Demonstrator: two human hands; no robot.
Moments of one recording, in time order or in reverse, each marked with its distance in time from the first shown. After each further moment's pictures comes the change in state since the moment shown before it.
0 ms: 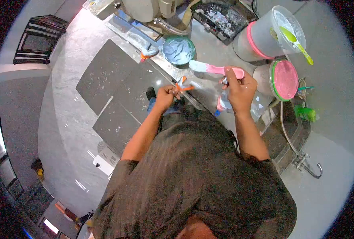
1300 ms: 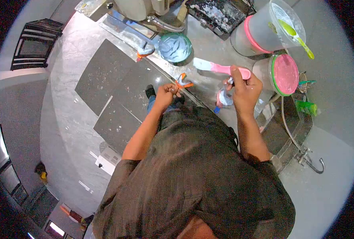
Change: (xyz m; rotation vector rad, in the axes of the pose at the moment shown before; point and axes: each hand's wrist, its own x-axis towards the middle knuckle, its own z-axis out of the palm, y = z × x) left_hand -0.011 0.013 0.010 0.013 -0.032 -0.051; right_hand -0.004 -0.002 -0.010 0.020 0.084 0.022
